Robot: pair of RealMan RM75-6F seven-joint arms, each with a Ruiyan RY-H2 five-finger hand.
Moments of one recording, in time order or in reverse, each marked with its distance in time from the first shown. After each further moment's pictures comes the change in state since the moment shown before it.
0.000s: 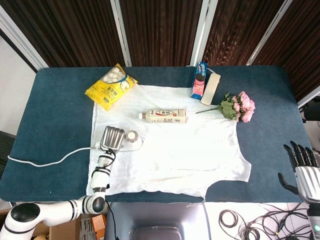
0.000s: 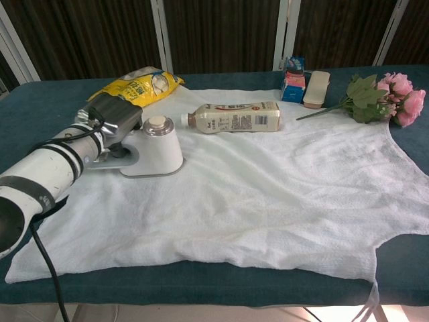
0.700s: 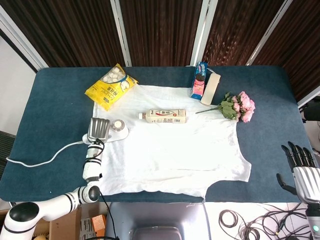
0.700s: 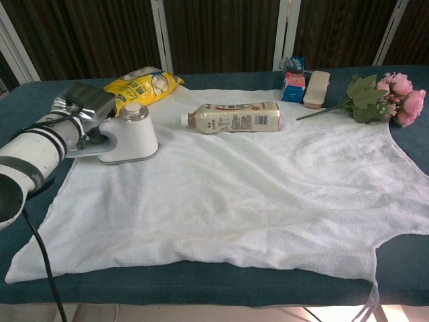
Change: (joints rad) left arm 0.002 0.013 -0.051 0.121 -0.034 -0.036 -0.069; right arm 0.001 -0.004 -0.002 -0.004 -0.010 -0.006 -0.011
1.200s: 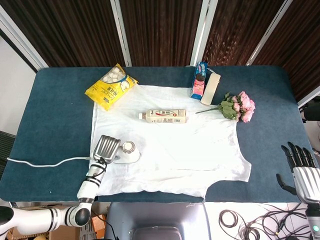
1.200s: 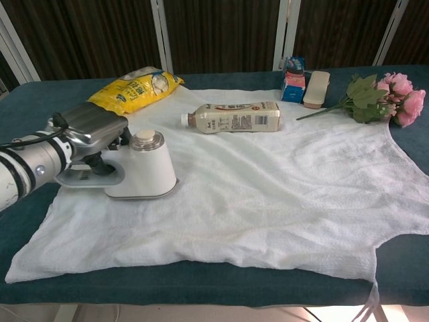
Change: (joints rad) left arm 0.093 0.205 0.142 -0.514 0.053 0.060 0.040; right arm -0.001 0.003 0.000 -0.002 0.000 -0.001 0.005
